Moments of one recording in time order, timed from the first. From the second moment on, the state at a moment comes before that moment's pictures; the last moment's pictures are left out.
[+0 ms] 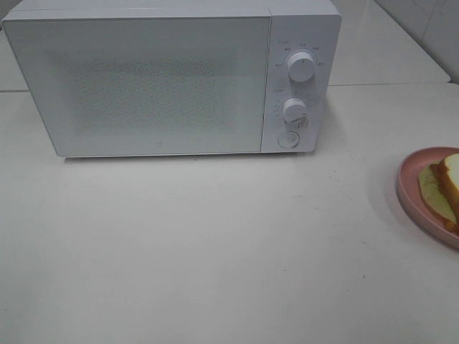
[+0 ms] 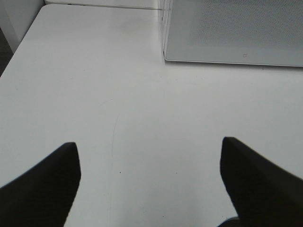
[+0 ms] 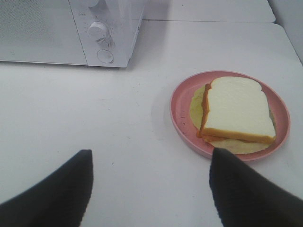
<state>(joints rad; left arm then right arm) 0.02 0.00 -0.52 -0.03 1.08 0.00 0.09 -0.01 -0.50 0.04 1.00 0.00</state>
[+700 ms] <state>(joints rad) 0.02 0.00 -0.52 -0.03 1.08 0.00 0.09 -0.01 -0.50 0.04 1.00 0.00</state>
